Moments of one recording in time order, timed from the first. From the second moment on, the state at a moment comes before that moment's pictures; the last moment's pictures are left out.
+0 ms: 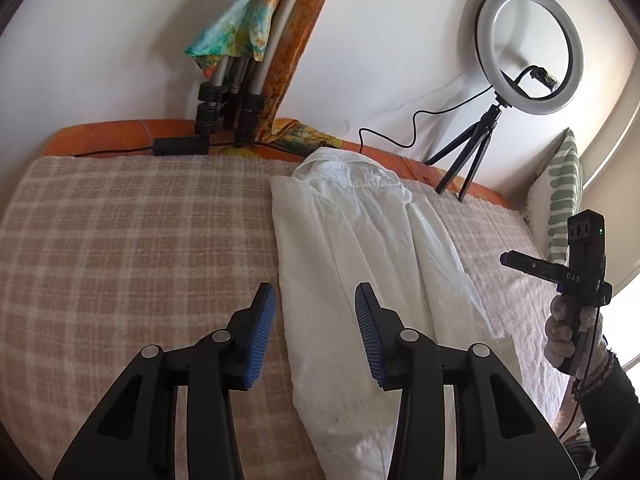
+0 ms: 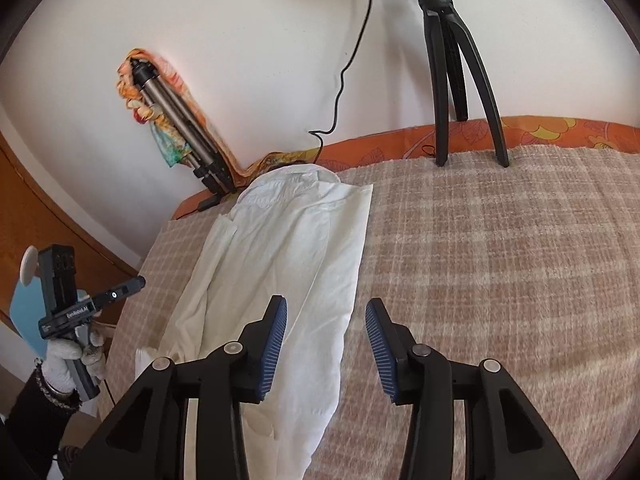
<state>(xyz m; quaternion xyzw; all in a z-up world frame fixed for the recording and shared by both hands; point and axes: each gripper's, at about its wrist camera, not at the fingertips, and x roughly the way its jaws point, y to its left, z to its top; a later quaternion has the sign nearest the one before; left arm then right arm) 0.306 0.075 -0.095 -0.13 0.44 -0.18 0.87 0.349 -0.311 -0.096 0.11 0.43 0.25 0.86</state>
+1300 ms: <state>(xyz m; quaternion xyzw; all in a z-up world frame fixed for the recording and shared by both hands) 0.405 0.078 -0.143 -0.24 0.41 -0.21 0.85 0.466 -0.287 -0.141 0.17 0.44 0.29 0.83</state>
